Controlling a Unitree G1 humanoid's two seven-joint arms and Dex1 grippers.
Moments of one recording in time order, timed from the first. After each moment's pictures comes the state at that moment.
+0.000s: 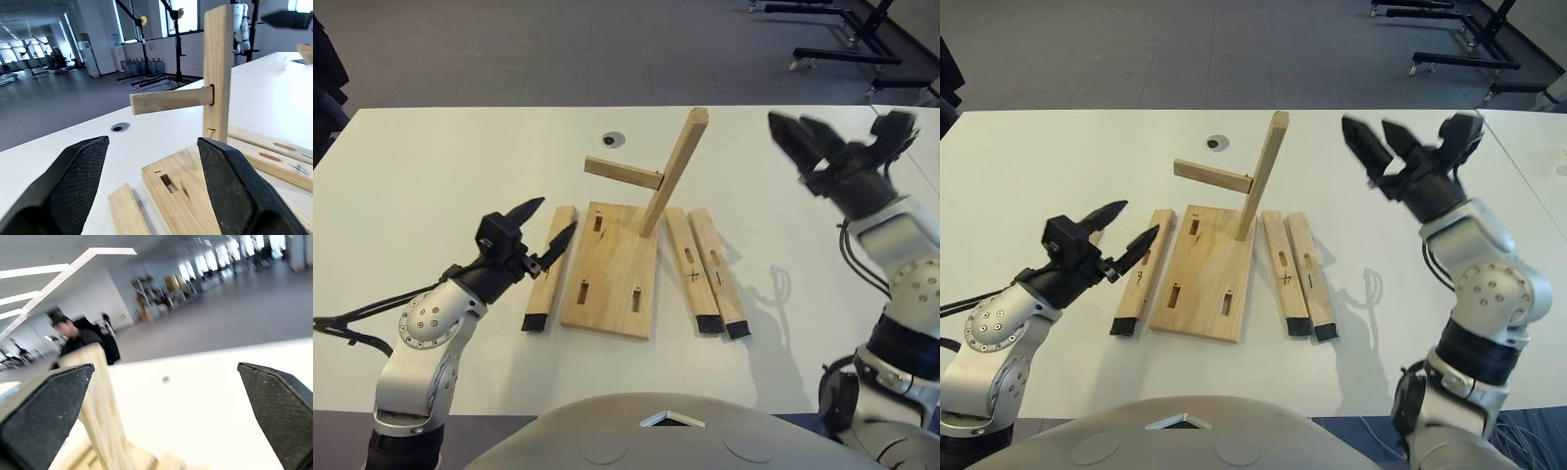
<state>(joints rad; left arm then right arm) 0.29 0.39 0.09 -0.69 -0.30 0.34 -0.46 -0.12 -0.44 -0.45 -0.40 0.93 0.85 0.26</state>
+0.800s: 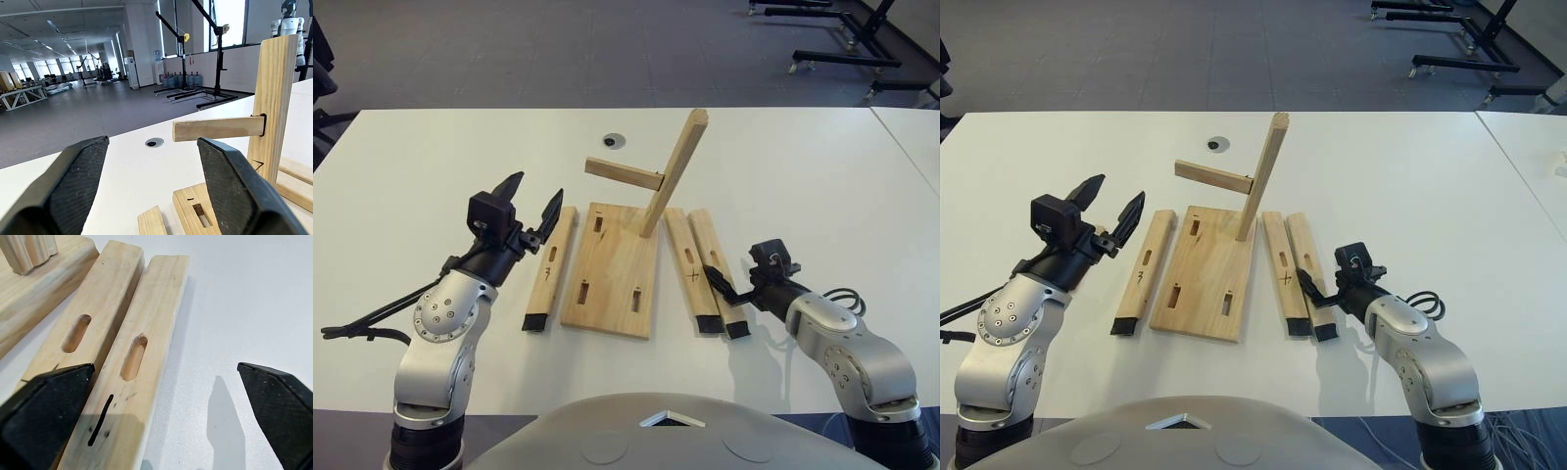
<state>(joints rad) 0.22 0.32 0.02 -0.73 -0.21 0.39 -0.27 0.27 -0.50 -0.04 -0.57 0.42 0.87 0.20</state>
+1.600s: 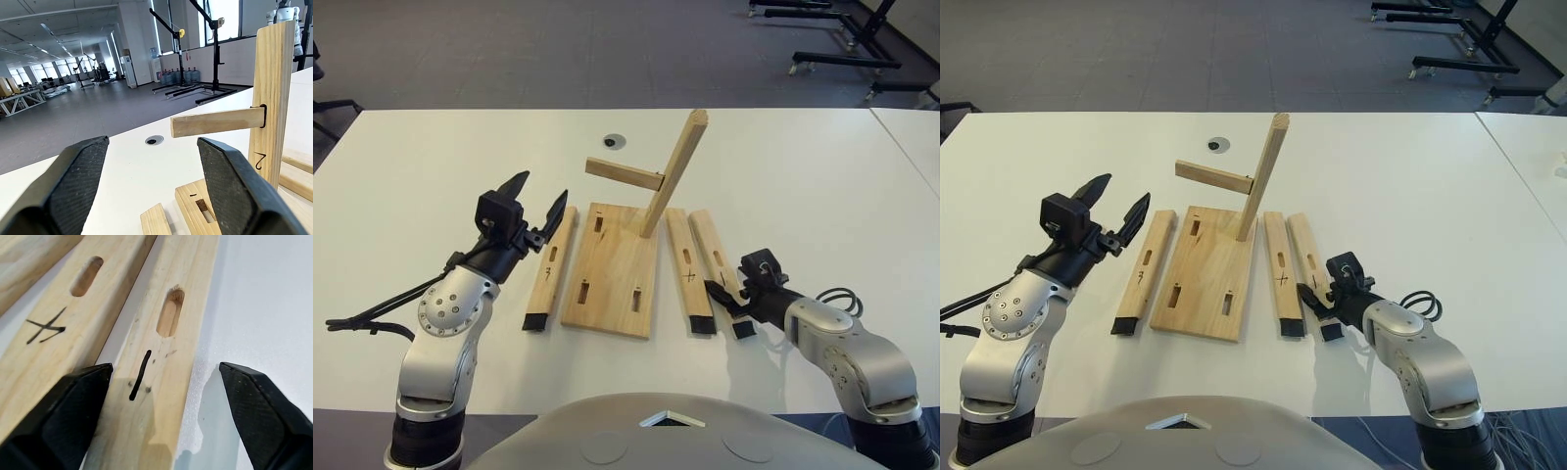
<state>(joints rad) 0.21 0.34 0.00 -0.69 -0.17 0.37 -0.29 0.28 -0.51 -0.02 -0.67 0.38 1.11 0.26</state>
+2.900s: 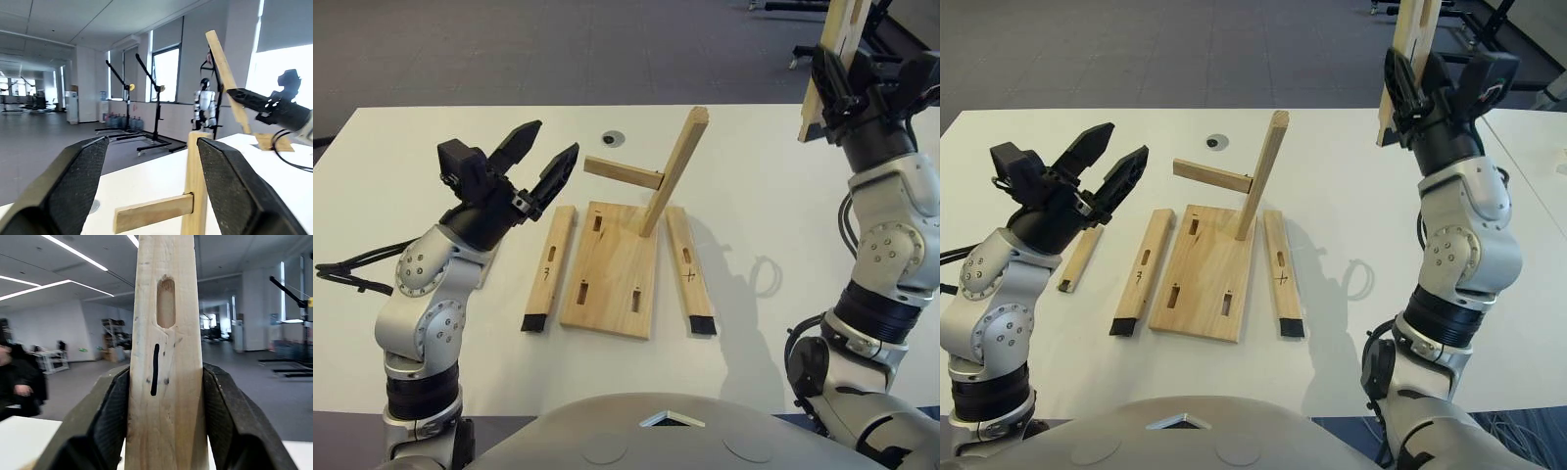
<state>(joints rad) -0.03 0.35 0.17 -0.65 -0.71 0.43 -0.50 -0.44 -0.34 -0.46 -0.33 0.60 0.56 0.40</state>
